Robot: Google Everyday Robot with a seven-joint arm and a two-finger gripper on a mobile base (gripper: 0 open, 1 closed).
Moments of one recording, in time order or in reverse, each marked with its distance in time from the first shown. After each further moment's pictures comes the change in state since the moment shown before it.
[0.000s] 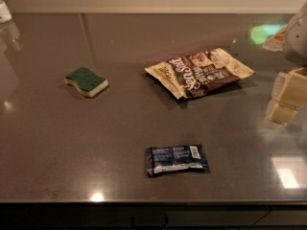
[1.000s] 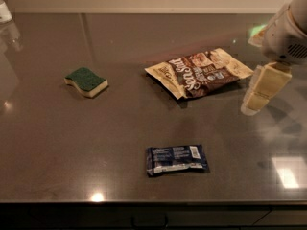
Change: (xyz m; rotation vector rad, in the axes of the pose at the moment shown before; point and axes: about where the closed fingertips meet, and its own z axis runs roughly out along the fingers) arm -0.016 -0.037 0.031 0.042 -0.066 0.029
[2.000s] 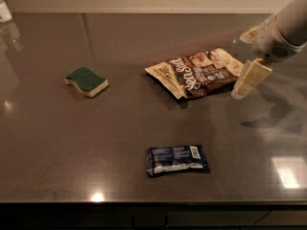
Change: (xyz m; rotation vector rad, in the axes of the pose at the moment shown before) arm 0.009 -0.082 0.068 0.047 -0.143 -0.017
